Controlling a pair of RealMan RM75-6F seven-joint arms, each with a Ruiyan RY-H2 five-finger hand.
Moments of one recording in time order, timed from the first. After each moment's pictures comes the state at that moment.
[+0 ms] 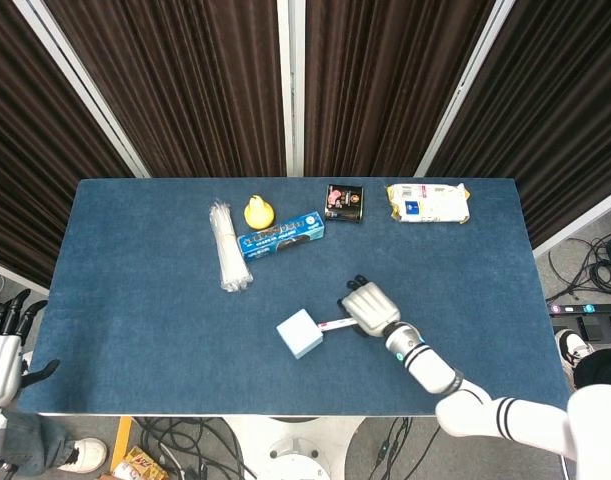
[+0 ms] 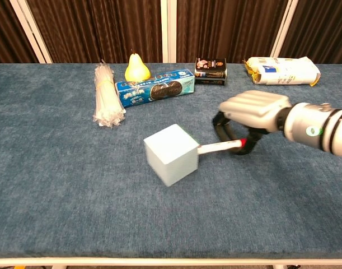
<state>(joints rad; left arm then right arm) -0.02 -1.17 -0.04 -1.58 1.46 1.54 0.10 0.78 -1.62 0.12 -1.37 -1.20 0.76 -0.47</state>
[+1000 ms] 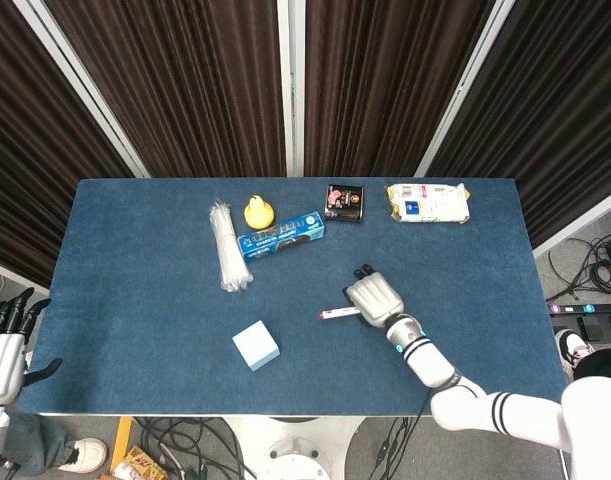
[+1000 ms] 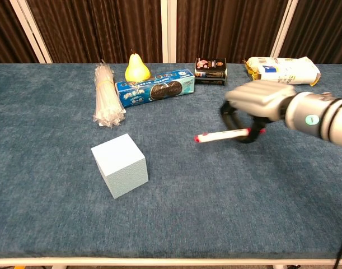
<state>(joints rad) -0.03 -1.18 -0.05 -1.59 1.47 1.53 0.11 0.81 -1.58 0.09 -1.38 -1.05 0.83 -0.56</state>
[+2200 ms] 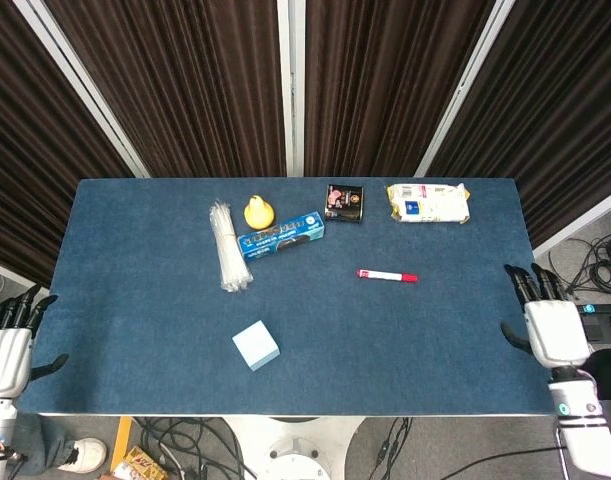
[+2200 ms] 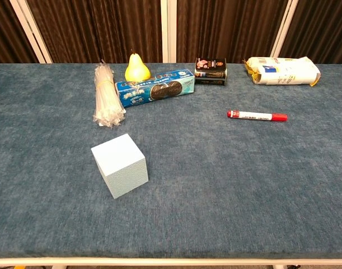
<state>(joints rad) -0.05 -1.20 -0.06 -1.56 1.44 1.49 0.10 0.28 -1.14 -0.04 -1.61 -1.36 1.48 -0.14</state>
